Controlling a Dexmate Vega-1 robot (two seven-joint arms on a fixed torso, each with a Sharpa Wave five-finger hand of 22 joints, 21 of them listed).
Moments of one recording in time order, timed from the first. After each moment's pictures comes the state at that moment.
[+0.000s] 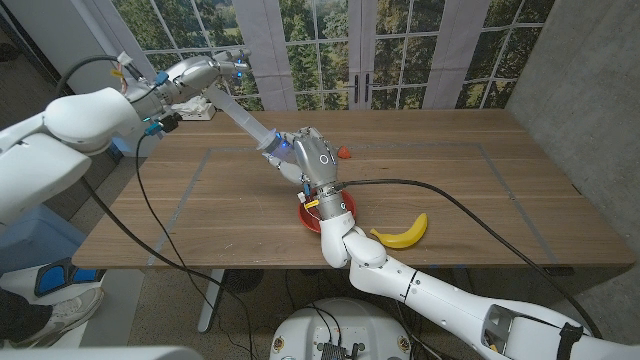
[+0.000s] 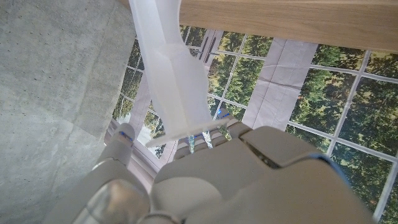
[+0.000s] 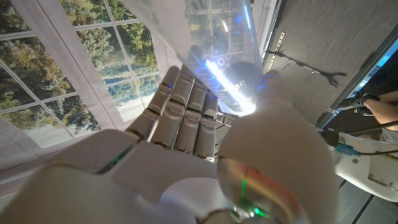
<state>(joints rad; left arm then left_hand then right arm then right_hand) 1.14 1.10 -0.18 -2.03 -0.34 -0.04 -0.24 0.04 0.08 0.60 -0.09 0.18 -0.04 -0.09 0.17 0.17 -0.10 -0.08 0.18 0.17 -0.11 -0.03 0.17 0.17 0.01 -0.03 0.19 0.17 -0.76 -0.26 -1.03 -1.57 -0.87 -0.25 -0.92 1.00 0.04 0.11 -0.11 0.32 0.95 0.06 0.29 0.20 1.01 -0.04 0.41 0.67 0.97 -0.12 0.39 0.80 0.42 -0.05 0.83 0.20</state>
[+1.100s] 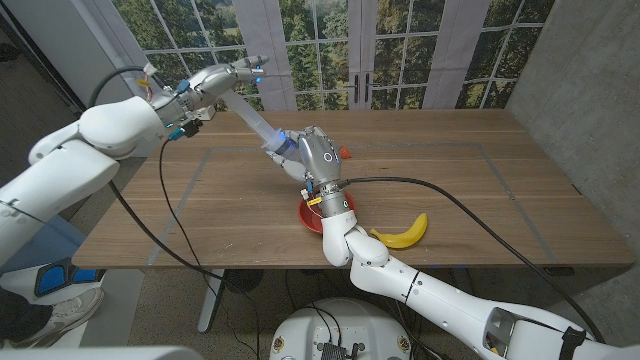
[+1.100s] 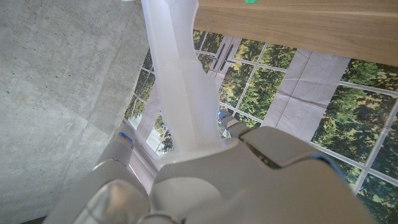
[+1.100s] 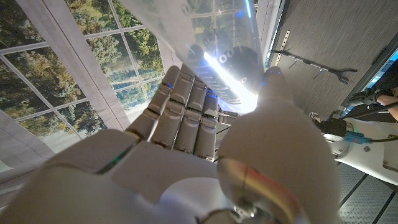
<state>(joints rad) 1.00 1.08 0.03 -1.96 -0.38 -0.12 -0.27 0.03 0.08 0.59 -0.08 0.18 -0.05 -0.09 0.17 0.17 -0.10 -0.08 0.18 0.17 -0.11 -0.04 0.17 0.17 0.01 -0.04 0.19 0.17 -0.78 -0.26 -1.01 -1.59 -0.84 -0.23 -0.90 1.01 0.02 0.11 -0.11 0.32 0.96 0.05 0.28 0.20 1.03 -0.04 0.41 0.68 0.97 -0.11 0.39 0.82 0.42 -0.04 0.84 0.20</state>
